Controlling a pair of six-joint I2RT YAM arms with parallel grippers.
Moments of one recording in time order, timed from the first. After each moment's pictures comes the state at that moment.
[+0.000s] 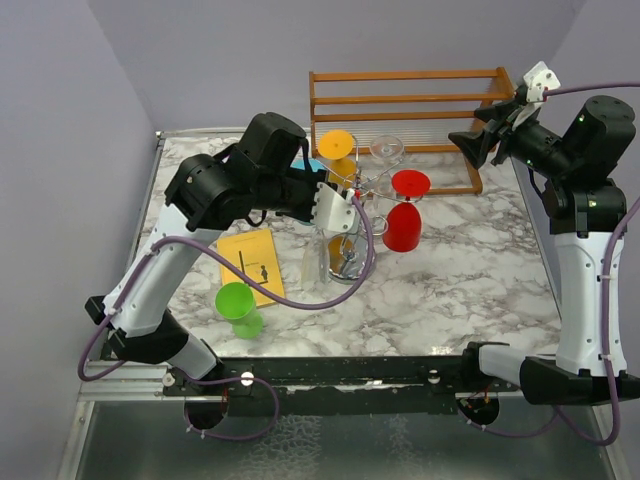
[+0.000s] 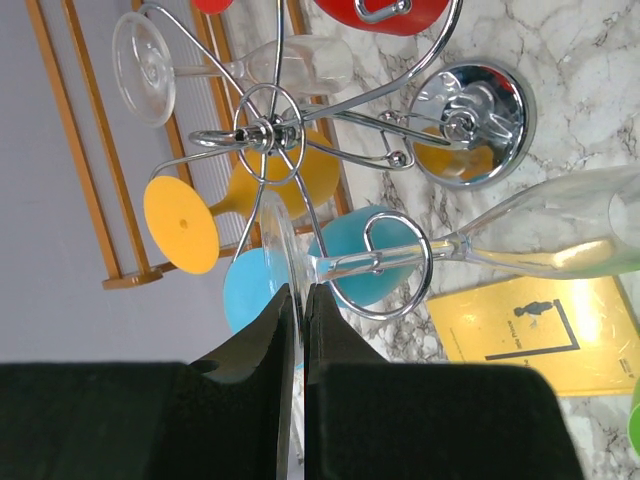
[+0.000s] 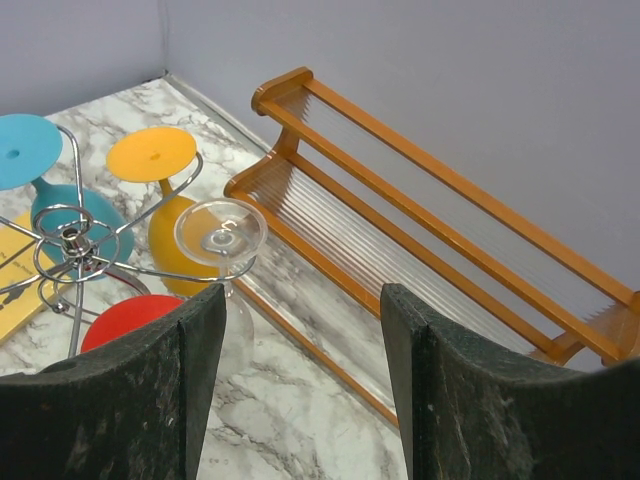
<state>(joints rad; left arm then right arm) -0.83 1.53 2.20 -1.38 0.20 1.12 -0.04 1.20 1.67 -0.51 -0.74 -0.28</state>
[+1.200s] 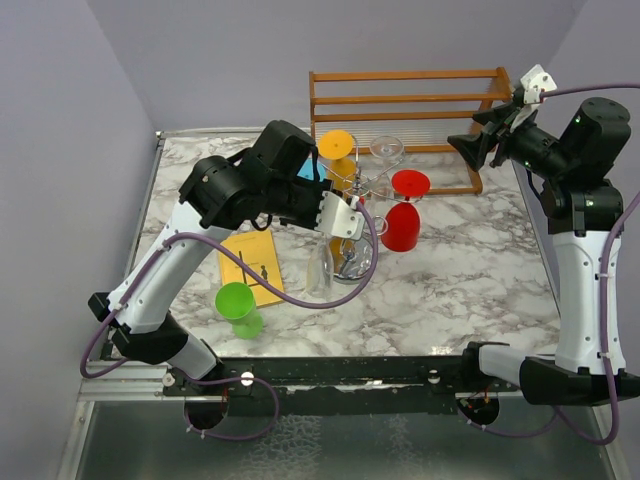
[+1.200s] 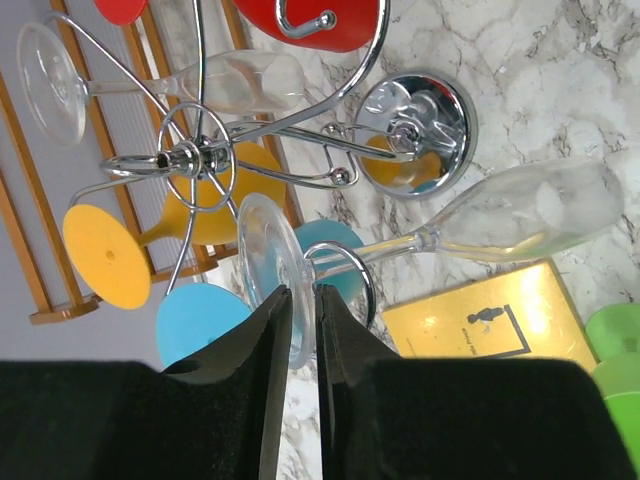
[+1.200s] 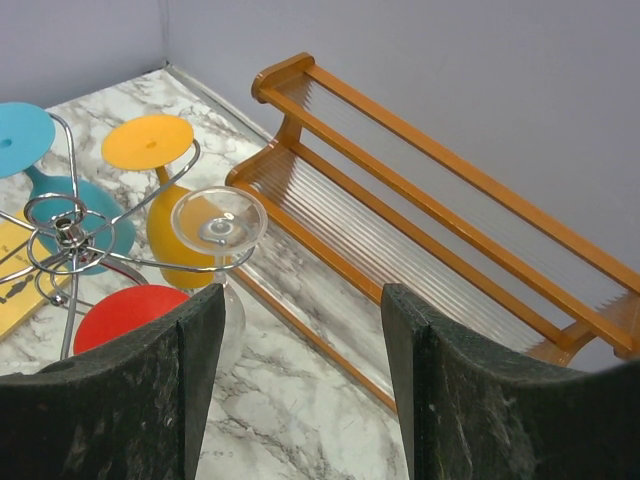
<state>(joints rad) -0.83 1.53 2.10 -1.37 0.26 1.08 -0.05 1.20 1.64 -0.51 -0.75 -0.28</state>
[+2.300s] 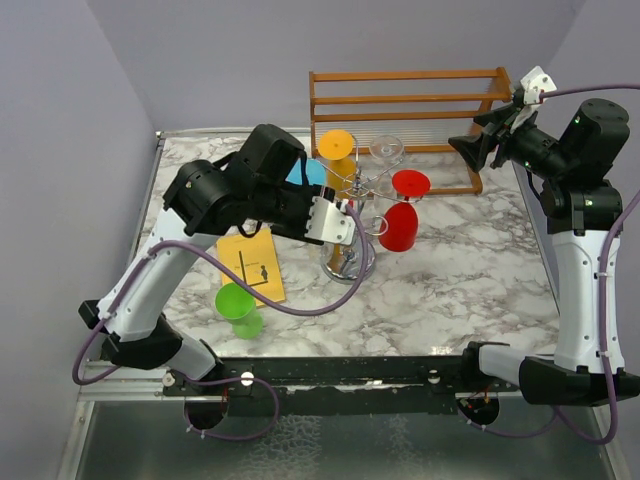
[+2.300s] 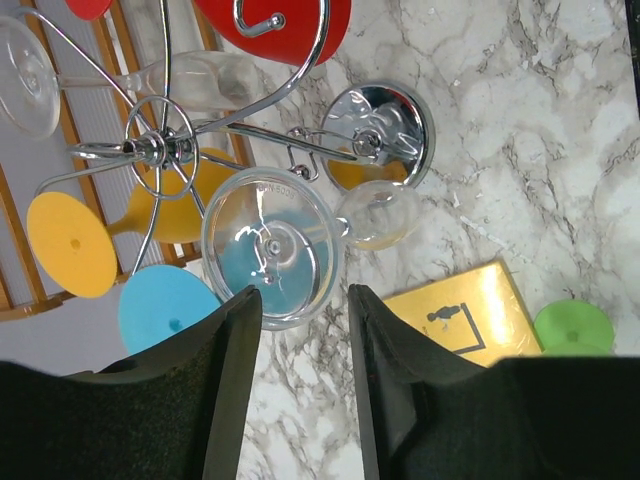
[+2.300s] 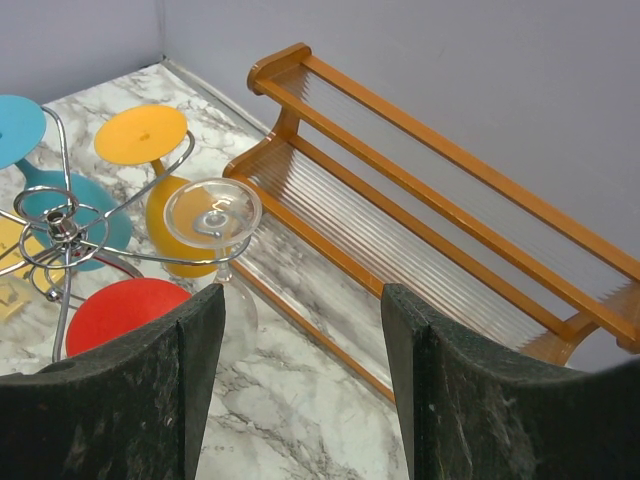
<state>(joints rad) -0.83 1.49 2.11 -1.44 0.31 1.04 -0.06 1.20 1.62 -0.51 -0.75 -0.28</state>
